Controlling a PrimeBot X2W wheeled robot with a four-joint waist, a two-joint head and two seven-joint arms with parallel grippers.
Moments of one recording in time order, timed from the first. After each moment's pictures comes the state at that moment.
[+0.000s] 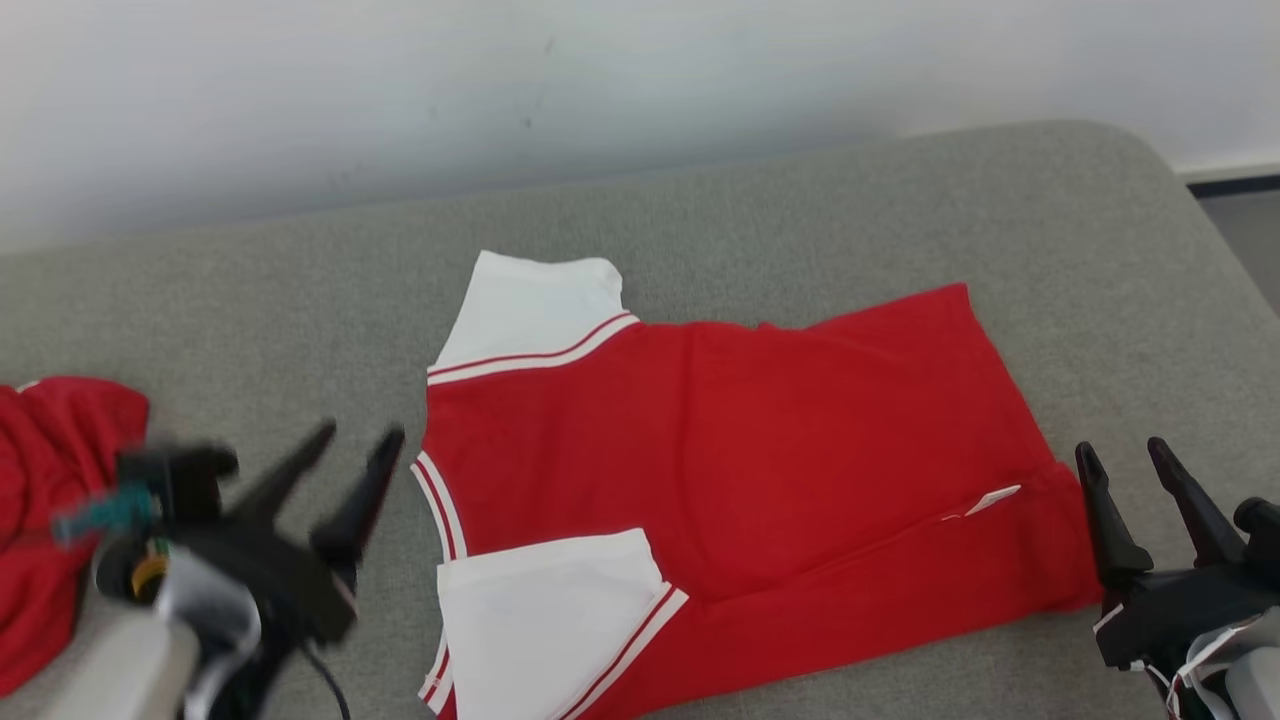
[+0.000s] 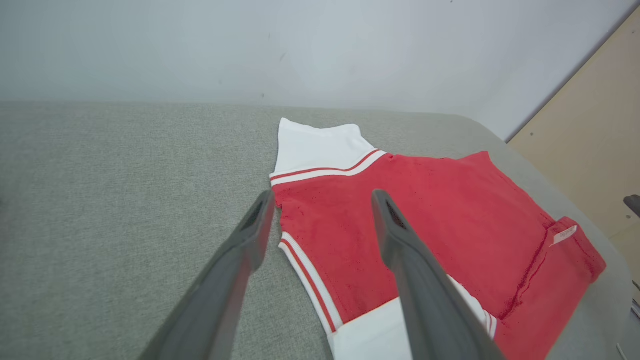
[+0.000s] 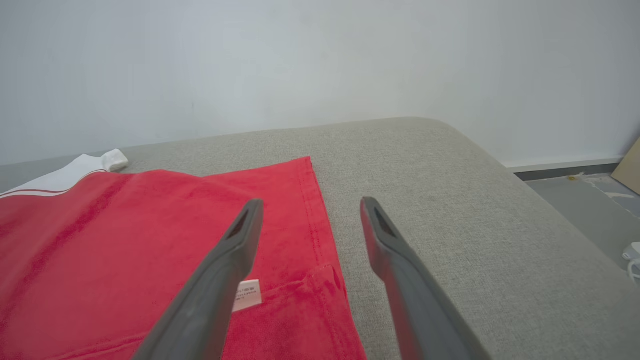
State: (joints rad) left arm -0.38 0.41 -0.36 0.04 -0.71 0.01 0.11; right arm -0.23 -0.51 0.32 0.34 0.53 0.13 -0.26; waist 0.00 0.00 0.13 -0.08
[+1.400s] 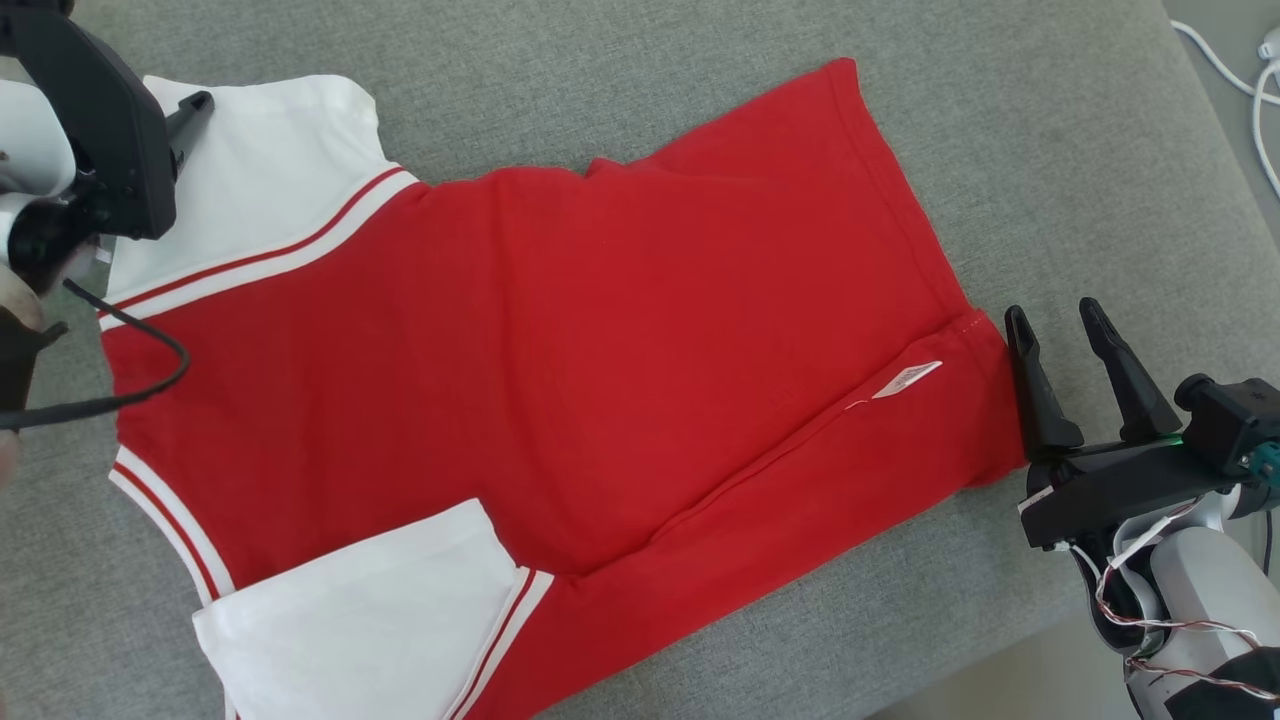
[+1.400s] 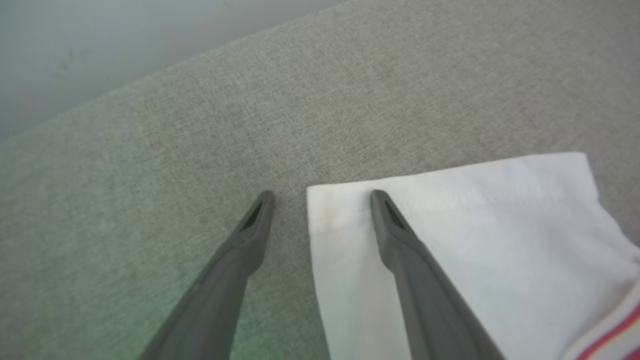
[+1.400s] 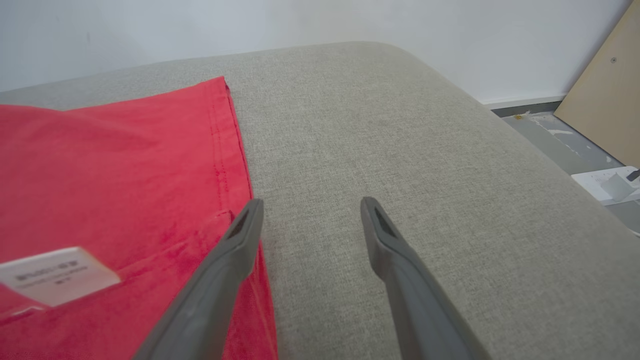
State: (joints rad) left arm -1.37 0.40 -0.61 0.90 -0.63 -0.12 0.56; right arm -0.44 -0.41 0.35 0.31 0.49 0.13 -0.26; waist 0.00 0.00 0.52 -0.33
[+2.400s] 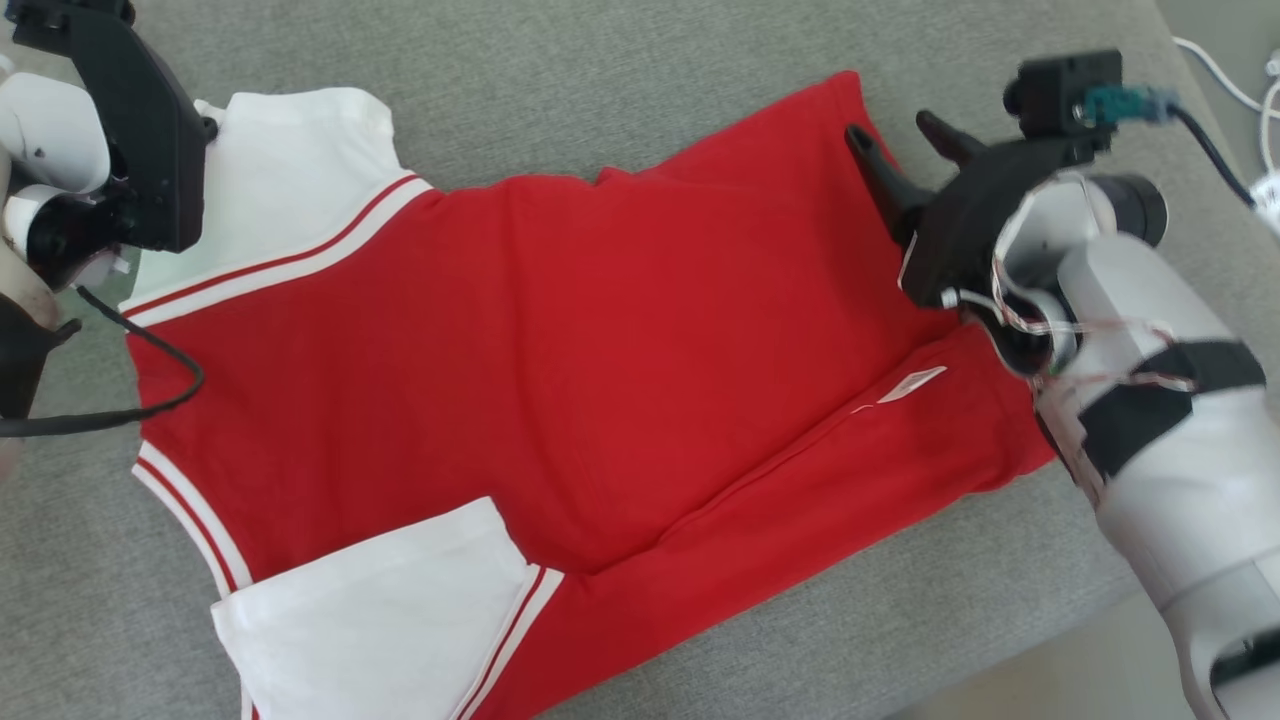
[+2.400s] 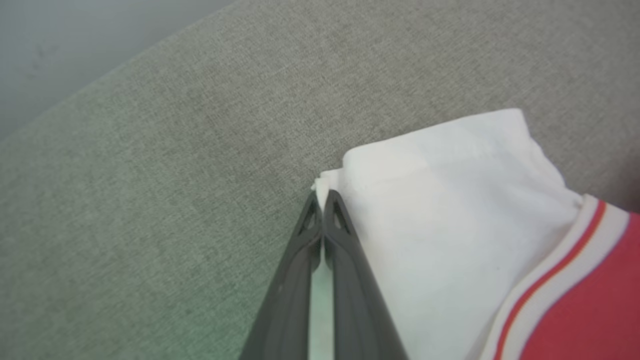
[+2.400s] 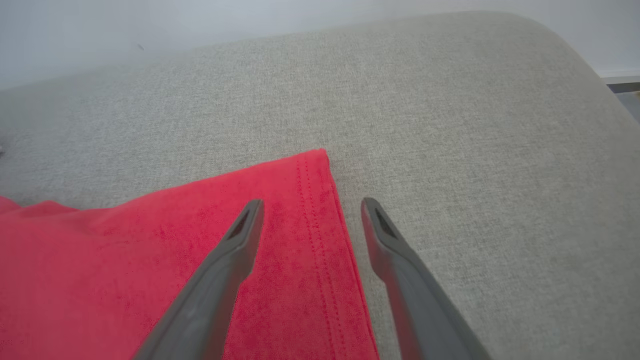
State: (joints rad) left arm -1.39 0.44 -0.75 0.81 -0.74 -0.13 0.67; right arm -1.04 -0.32 0.65 0.71 0.67 0.13 0.16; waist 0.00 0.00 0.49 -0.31
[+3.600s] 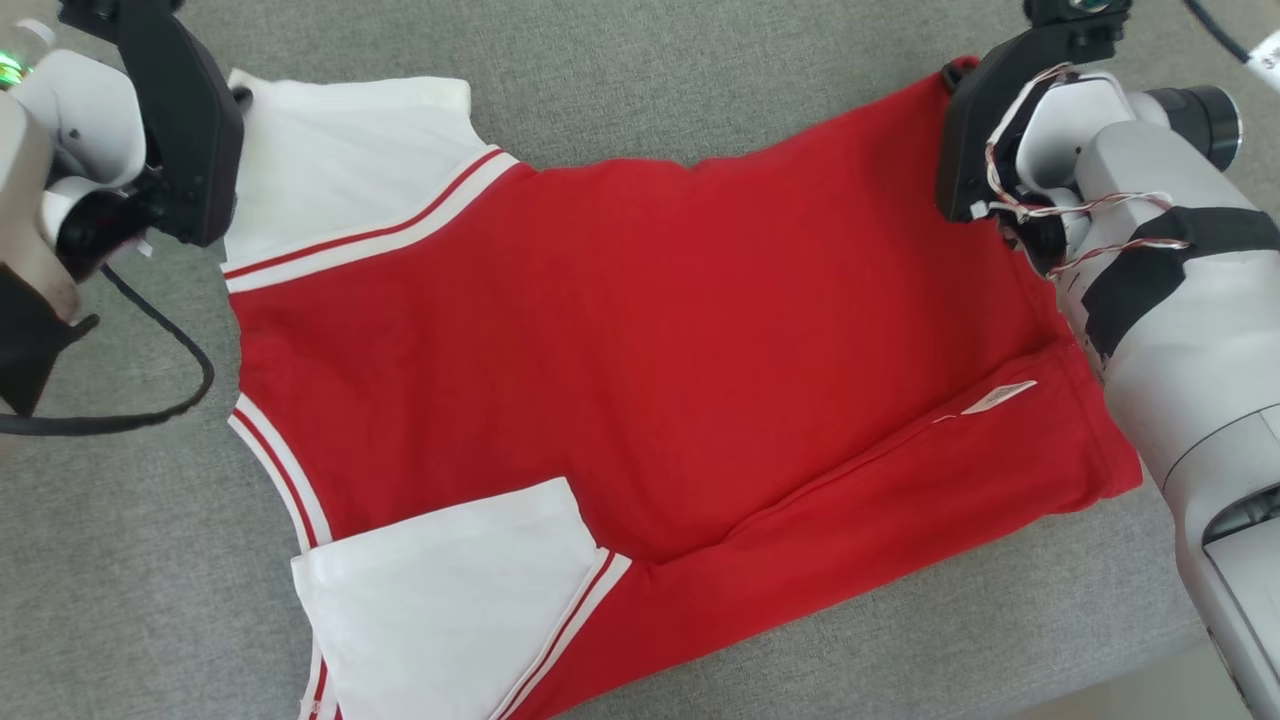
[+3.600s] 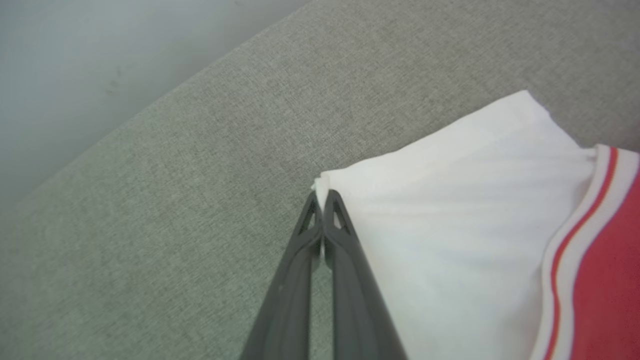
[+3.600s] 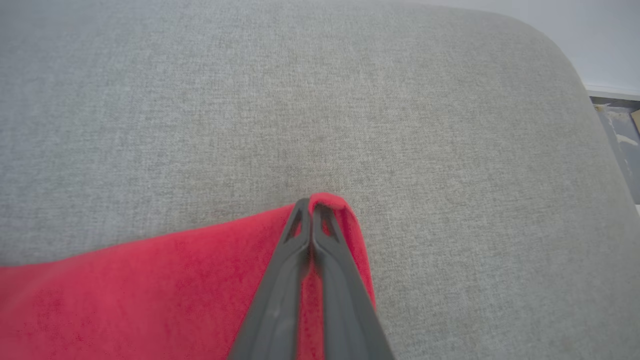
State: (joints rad) left arm -1.45 0.45 -0.96 0.77 -0.81 -0.13 0.57; right arm -1.39 -0.21 0.66 1.28 0.47 0.13 0.18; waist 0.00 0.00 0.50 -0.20
